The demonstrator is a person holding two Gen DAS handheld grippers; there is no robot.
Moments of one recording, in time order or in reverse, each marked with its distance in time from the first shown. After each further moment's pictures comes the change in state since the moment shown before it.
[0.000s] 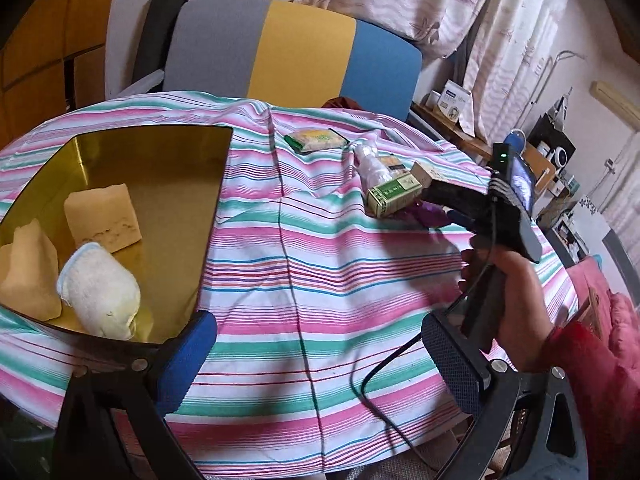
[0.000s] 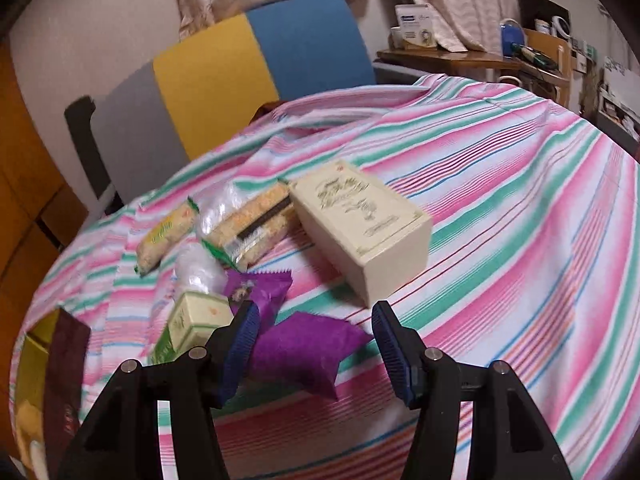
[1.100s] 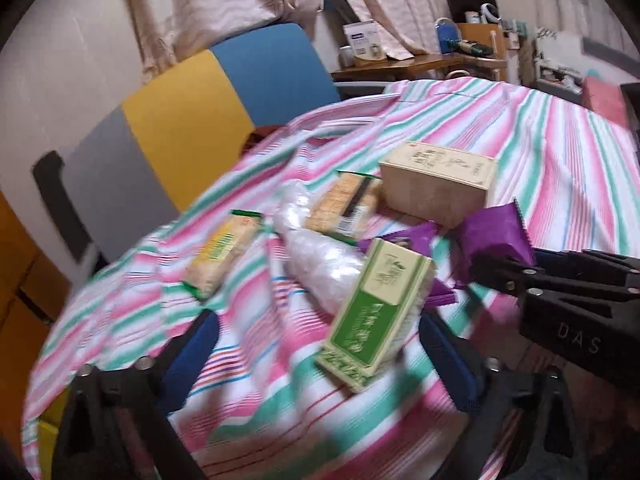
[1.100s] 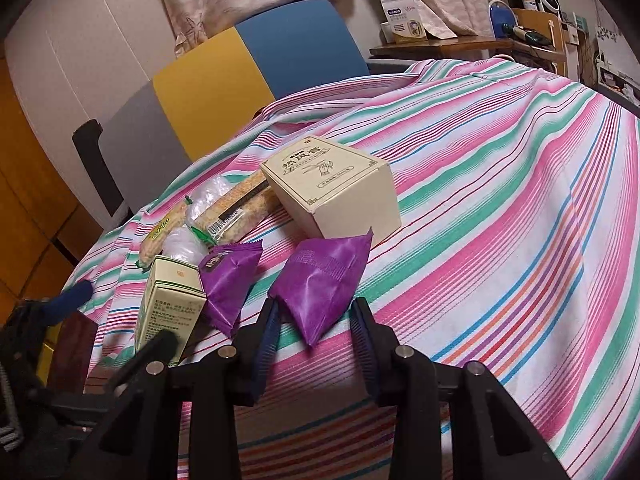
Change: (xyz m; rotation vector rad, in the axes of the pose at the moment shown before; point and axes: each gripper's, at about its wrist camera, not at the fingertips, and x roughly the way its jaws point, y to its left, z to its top) left arm 0.197 -0.112 0.103 0.660 -0.055 0.125; right arm -0.006 -0.036 -0.028 0.097 -0.042 0.083
